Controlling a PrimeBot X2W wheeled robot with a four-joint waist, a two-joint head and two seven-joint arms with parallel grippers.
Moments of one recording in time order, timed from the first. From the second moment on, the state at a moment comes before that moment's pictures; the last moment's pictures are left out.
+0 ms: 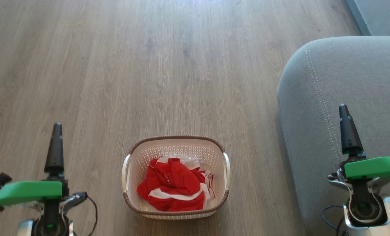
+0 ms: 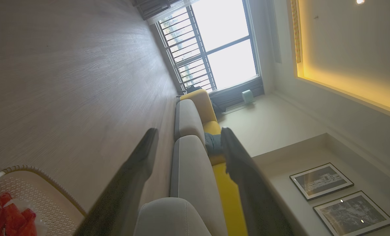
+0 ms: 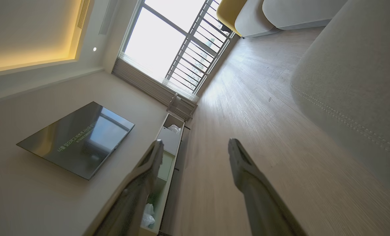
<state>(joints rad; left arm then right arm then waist) -0.06 0.03 0.14 0.14 -1.33 -0.12 -0.03 -0.09 -0.04 -0.12 0.12 1.10 0.13 -0.03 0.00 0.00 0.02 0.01</state>
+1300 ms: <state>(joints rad) -0.09 0.09 -0.20 -0.04 -0.46 0.19 -0.14 -0.14 -0.07 0.04 -0.01 0.42 0.13 -0.14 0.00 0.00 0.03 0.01</state>
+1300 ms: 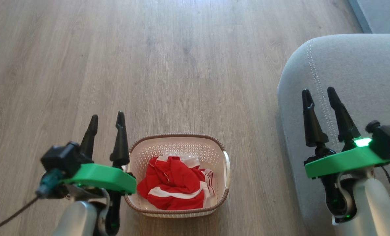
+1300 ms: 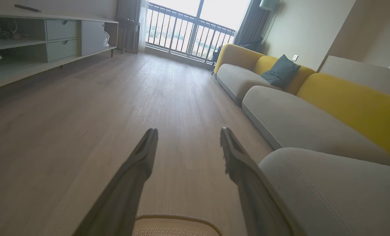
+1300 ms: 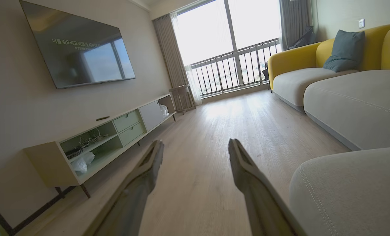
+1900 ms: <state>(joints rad) -0.10 0.14 -0.35 0.01 -0.33 0.34 -0.19 -0.13 -0.07 0.09 0.05 0.22 0.13 -0.19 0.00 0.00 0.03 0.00</state>
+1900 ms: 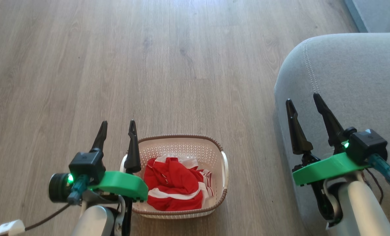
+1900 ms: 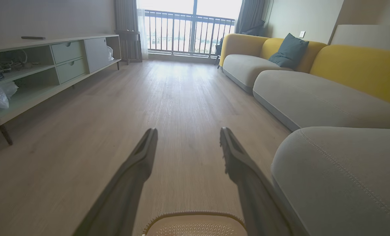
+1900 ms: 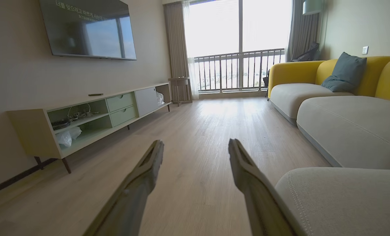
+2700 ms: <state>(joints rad) -0.08 0.06 -0.25 0.12 -0.12 0.18 -0.25 -0.13 -0.07 0.09 0.12 0.05 0.13 -0.25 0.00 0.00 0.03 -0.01</state>
